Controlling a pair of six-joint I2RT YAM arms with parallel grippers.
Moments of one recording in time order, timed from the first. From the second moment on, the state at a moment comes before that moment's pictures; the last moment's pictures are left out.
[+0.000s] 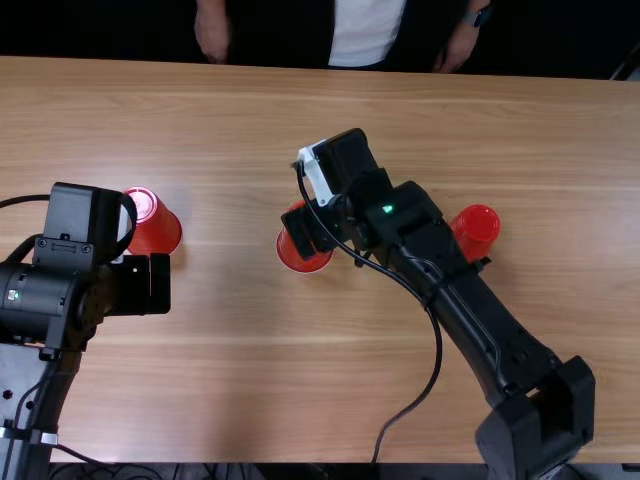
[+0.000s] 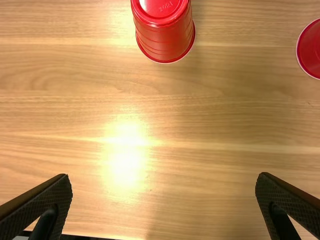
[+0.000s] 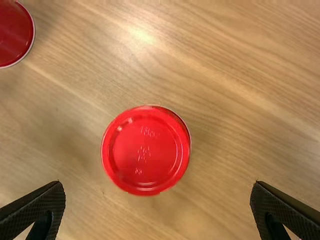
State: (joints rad) left arm -0.12 1.34 1.50 -1.31 -0.14 -0.16; right arm 0.53 1.93 1.75 -0.84 -0.04 -0.05
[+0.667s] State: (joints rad) left arm -0.12 1.34 1.50 -1.31 -0.14 -0.16; right arm 0.55 2.05 1.78 -0.83 -0.04 -0.05
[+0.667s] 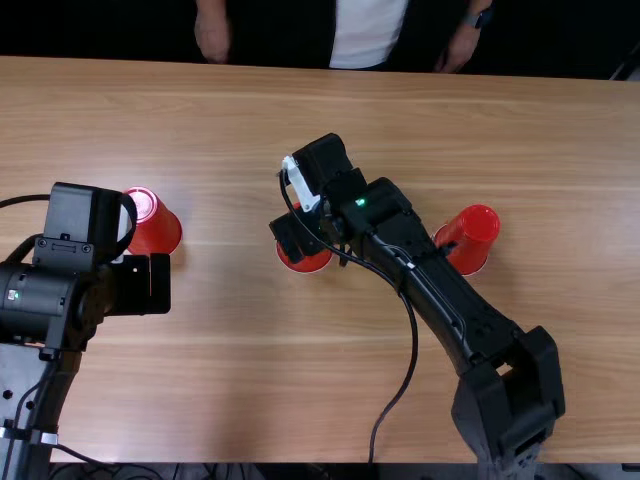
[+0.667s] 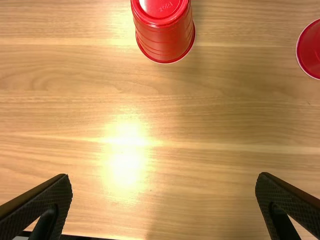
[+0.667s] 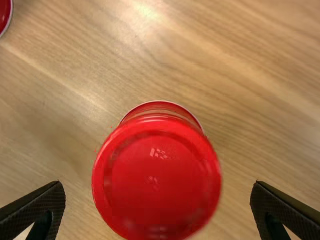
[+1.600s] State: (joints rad) left arm -0.12 1.34 1.47 -1.29 -0.14 -0.16; right arm 0.56 2.12 1.79 -0.83 -0.04 -0.05
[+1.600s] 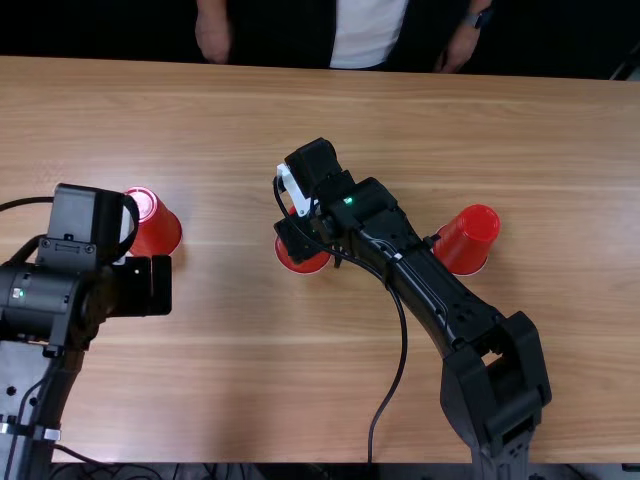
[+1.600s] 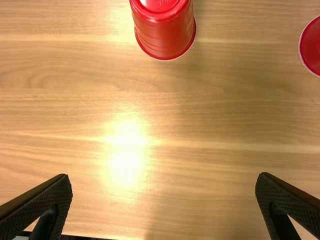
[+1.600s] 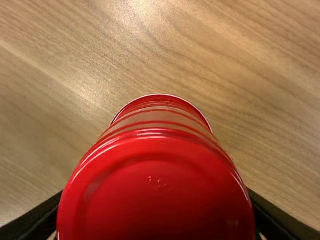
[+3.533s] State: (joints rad) left arm -0.12 1.25 1.40 -1.31 -0.12 -0.16; right arm 0.44 1.39 1.09 -0.81 -0.04 -0.04
